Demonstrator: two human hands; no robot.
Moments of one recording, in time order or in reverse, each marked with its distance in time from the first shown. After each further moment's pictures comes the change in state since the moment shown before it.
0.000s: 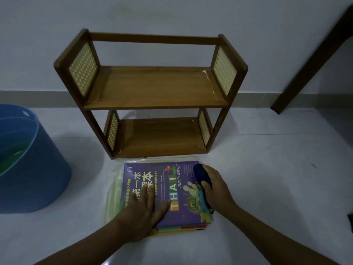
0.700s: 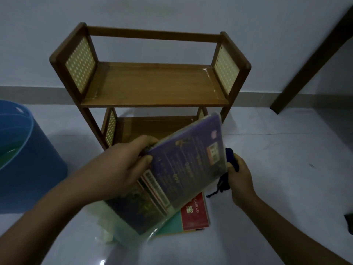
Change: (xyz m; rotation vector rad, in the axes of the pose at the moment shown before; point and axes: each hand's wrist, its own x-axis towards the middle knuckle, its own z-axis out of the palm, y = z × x) left_hand -0.043 -0.025 -0.194 -0.789 0.312 -0.067; right_hand 0.019 -0.003 -0.046 0.461 0.372 0.285
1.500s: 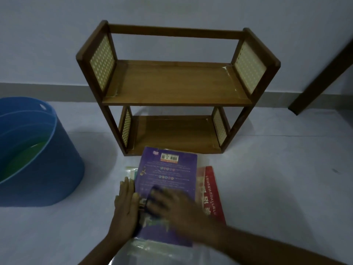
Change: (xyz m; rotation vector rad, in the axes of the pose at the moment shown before) left_hand -0.050 -0.176 0.162 -0.272 0.352 -0.449; right_hand -0.099 0.025 0.124 -1.032 -0.777 -1.312
